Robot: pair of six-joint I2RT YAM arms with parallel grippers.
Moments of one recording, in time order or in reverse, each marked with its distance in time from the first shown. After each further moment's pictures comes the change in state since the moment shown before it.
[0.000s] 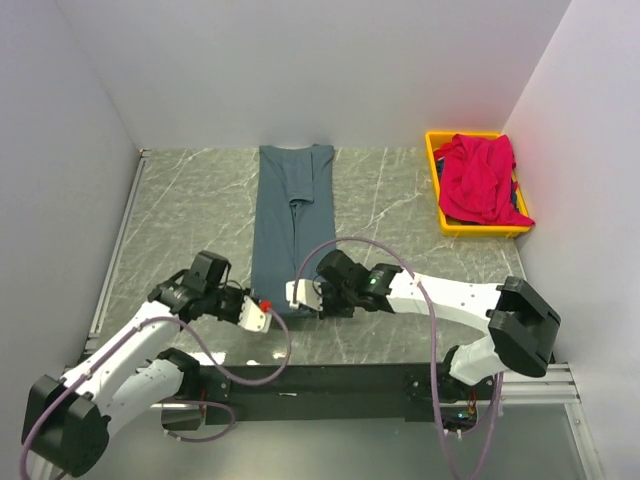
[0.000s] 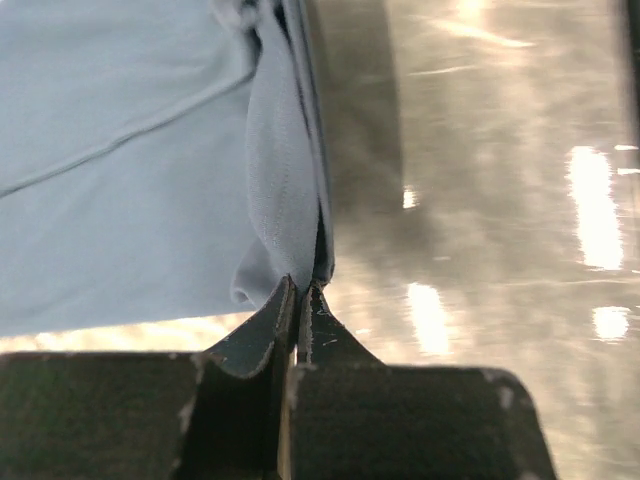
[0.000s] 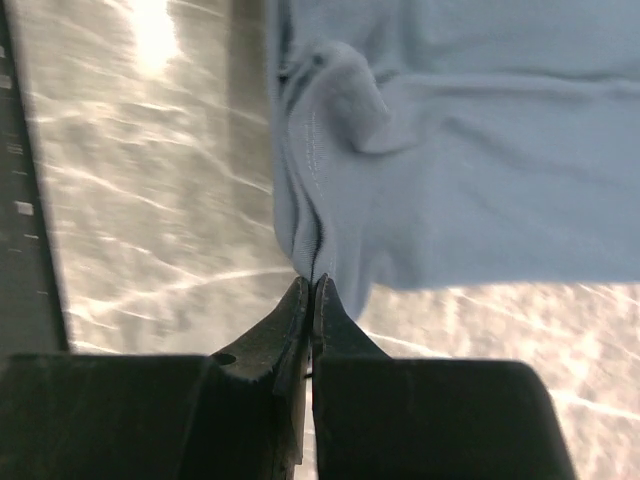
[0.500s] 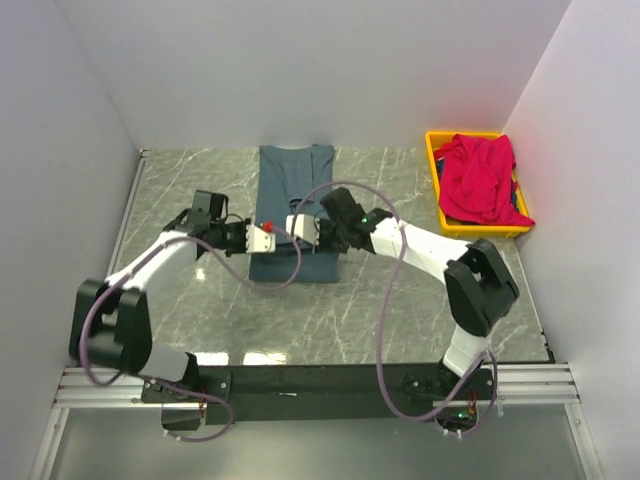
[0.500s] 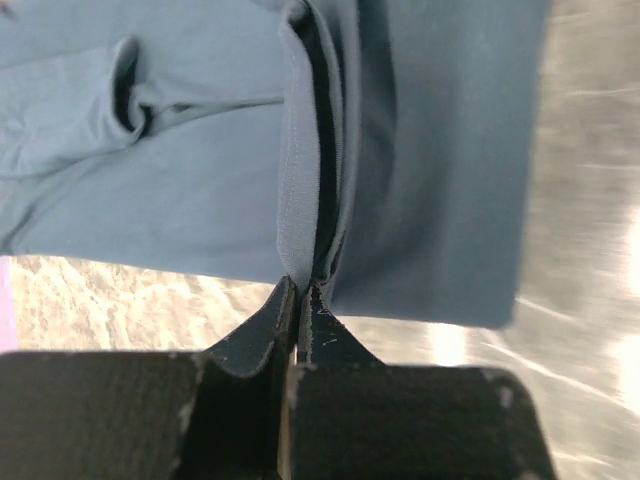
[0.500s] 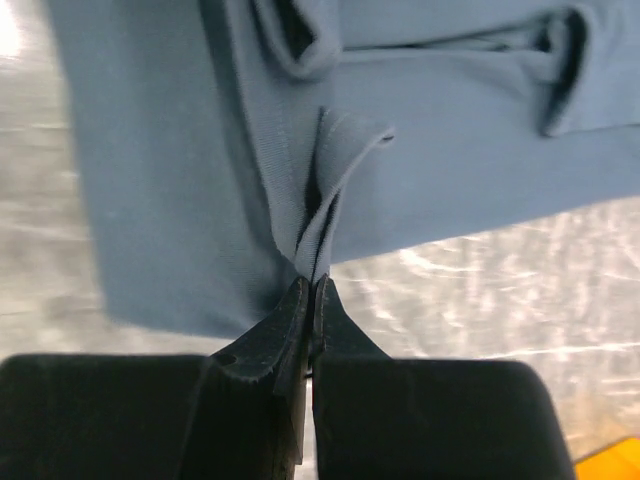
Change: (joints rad) left arm 0.226 0.530 0.379 0.260 0.060 -0.029; right arm -0.301 0.290 0.354 0.033 0.022 -0.243
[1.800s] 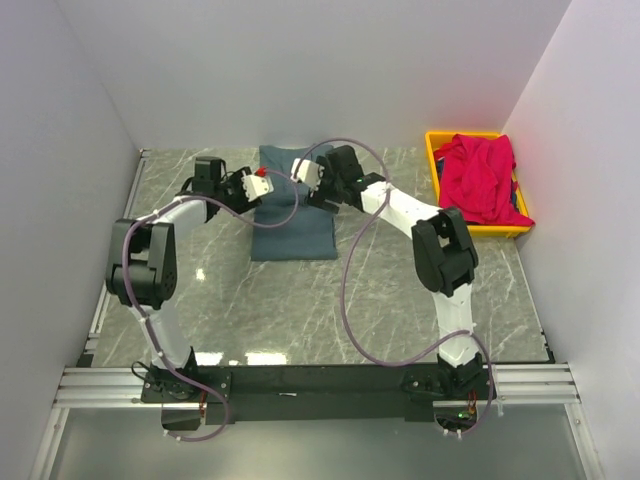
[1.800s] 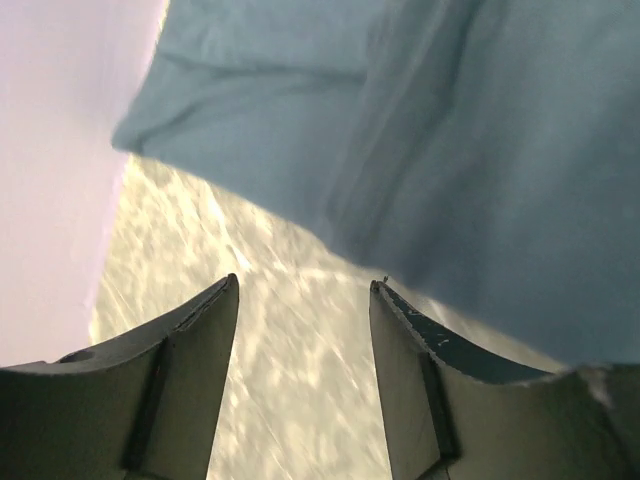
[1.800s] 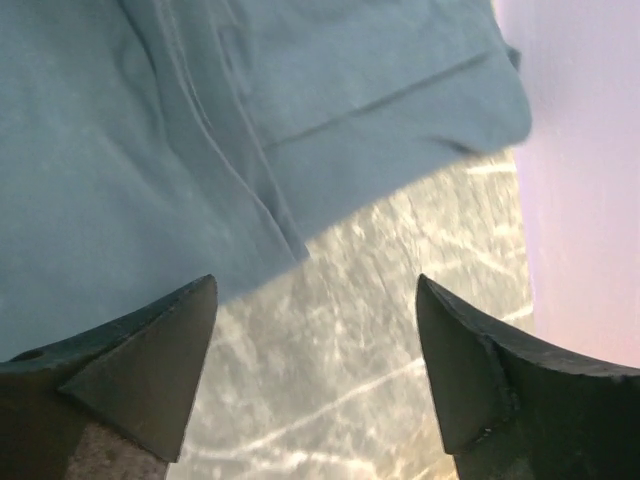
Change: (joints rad) left arm 0.103 0.485 0.351 0.397 -0.106 -0.260; right arm -0.186 0.401 0.446 0.168 0.078 -0.006
